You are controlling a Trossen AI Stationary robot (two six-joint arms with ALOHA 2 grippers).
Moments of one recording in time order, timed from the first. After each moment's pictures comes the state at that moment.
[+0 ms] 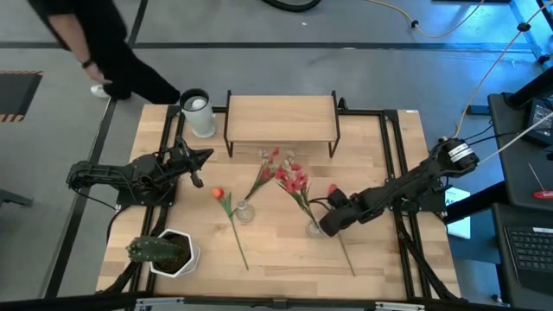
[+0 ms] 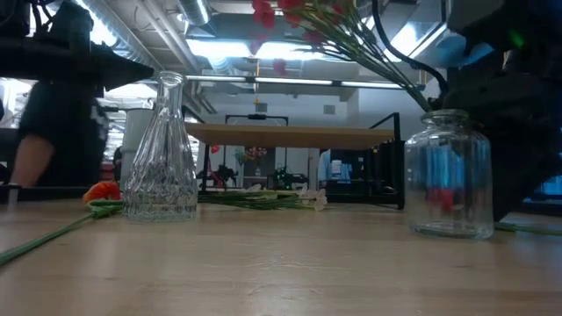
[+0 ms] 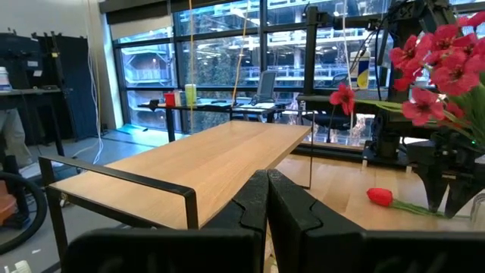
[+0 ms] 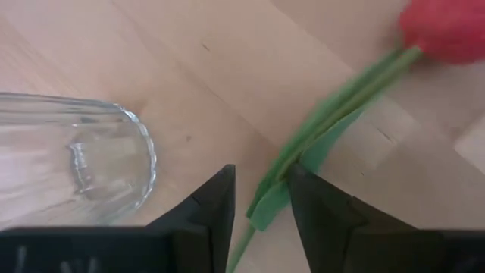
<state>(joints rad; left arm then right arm) -0.03 0.00 0.01 0.13 -0.55 0.07 0.43 1.53 0.69 -0.46 0.20 1.31</state>
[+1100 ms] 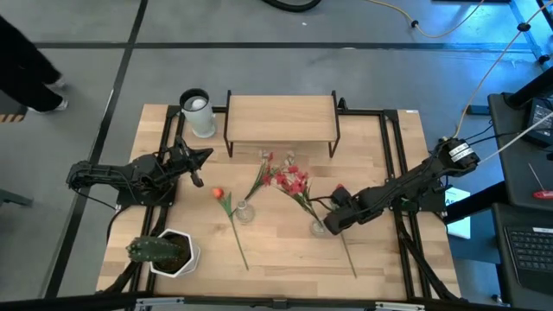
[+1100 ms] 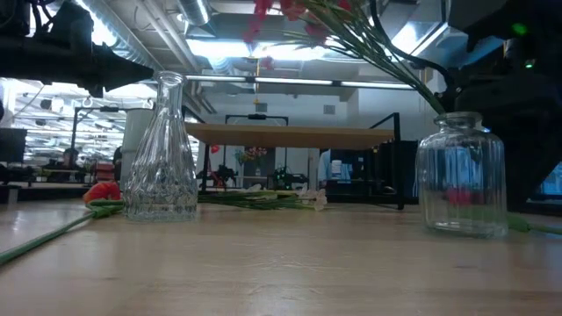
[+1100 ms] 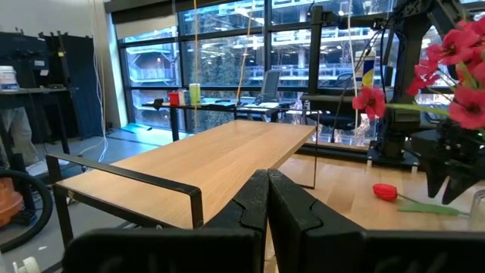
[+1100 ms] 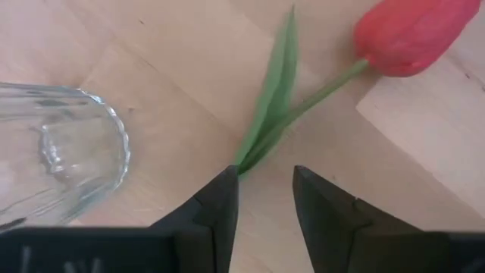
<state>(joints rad) -0.03 0.00 0.01 0.13 -0.56 0.07 0.43 1.52 0.79 -0.71 0.19 1.33</state>
